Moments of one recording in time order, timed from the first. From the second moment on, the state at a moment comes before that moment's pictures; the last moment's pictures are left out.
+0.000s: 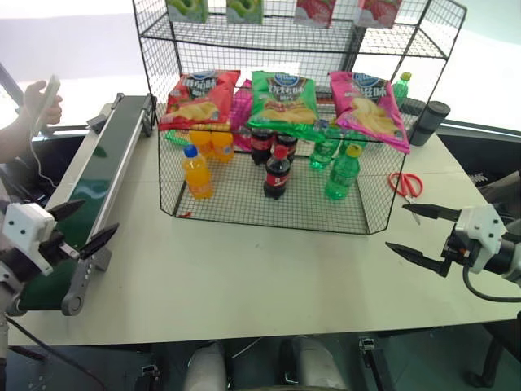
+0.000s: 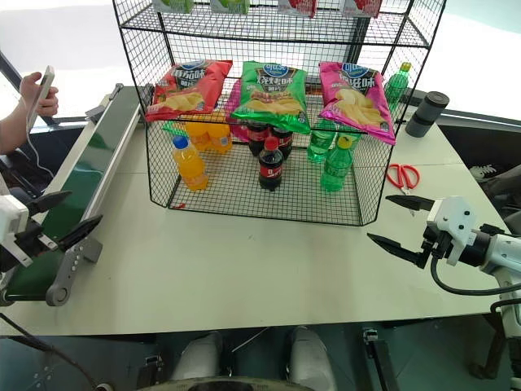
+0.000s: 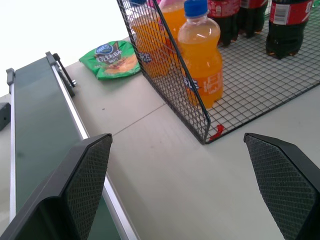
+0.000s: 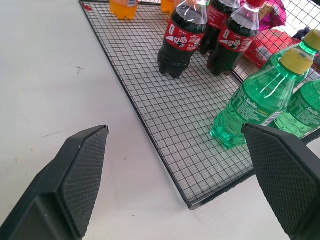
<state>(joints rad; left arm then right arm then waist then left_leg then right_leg) 0.06 0.79 0.52 0.11 -0.44 0.01 -0.95 0.04 -0.88 -0.37 0.02 0.44 -0.07 1.18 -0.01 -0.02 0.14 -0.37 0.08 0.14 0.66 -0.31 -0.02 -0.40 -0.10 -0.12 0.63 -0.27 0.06</state>
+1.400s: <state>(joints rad) -0.13 0.78 0.37 0.26 -0.37 -0.09 -0.96 0.03 -0.84 -0.34 0.08 0.38 -0.16 1.13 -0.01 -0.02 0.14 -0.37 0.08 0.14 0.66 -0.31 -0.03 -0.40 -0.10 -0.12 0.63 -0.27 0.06</state>
